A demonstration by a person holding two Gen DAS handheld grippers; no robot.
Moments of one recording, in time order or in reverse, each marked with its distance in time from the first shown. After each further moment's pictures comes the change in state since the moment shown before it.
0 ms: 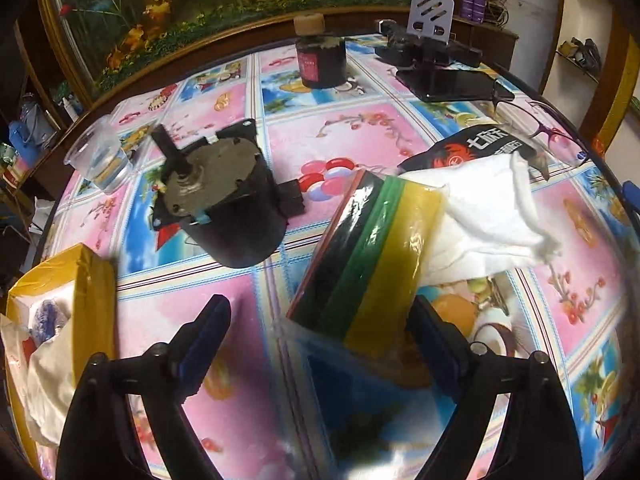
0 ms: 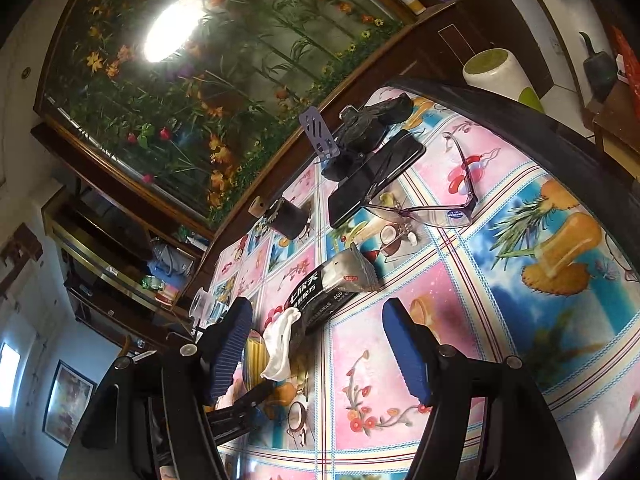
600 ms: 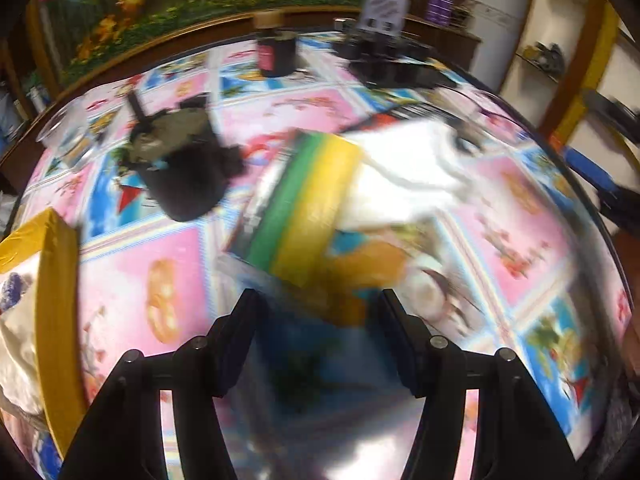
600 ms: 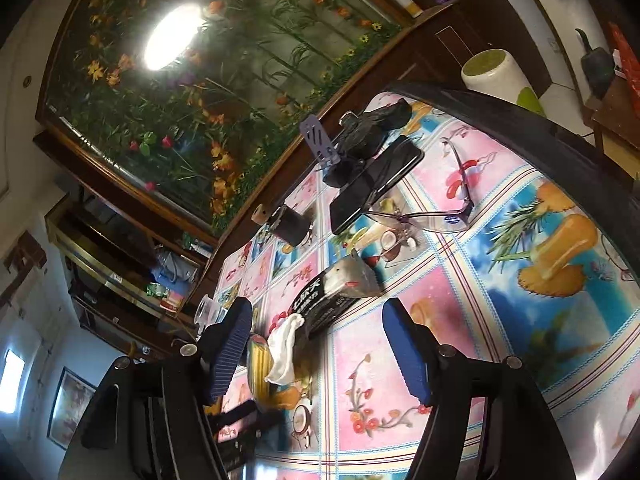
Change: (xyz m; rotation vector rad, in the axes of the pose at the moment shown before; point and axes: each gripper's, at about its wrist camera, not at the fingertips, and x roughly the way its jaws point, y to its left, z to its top) left arm -0.027 -0.020 -0.036 0.041 0.008 -0.190; right arm -0.005 -0.002 0.004 0.017 -0.020 0.010
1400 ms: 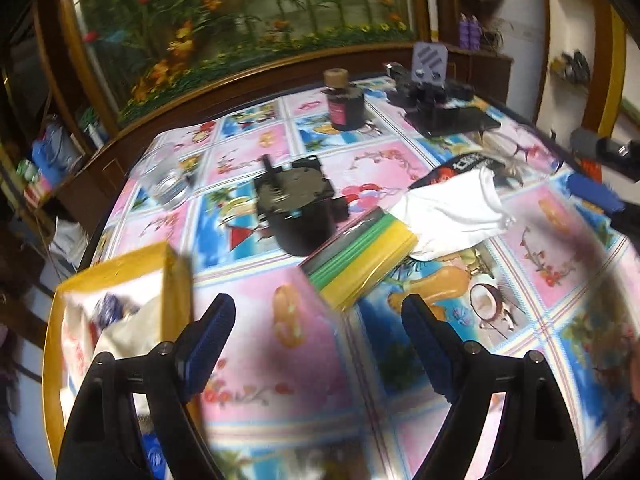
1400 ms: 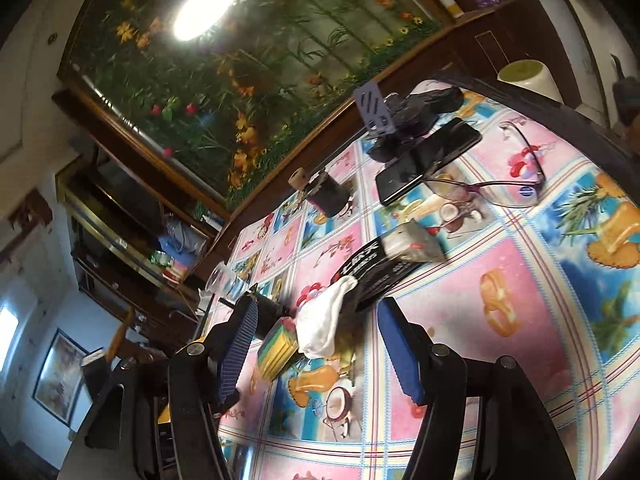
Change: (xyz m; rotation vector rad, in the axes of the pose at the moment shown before) left arm -0.044 0.033 0.006 0.024 -0.136 0.265; right arm 0.023 0.046 -0.027 -0.111 0.040 0.036
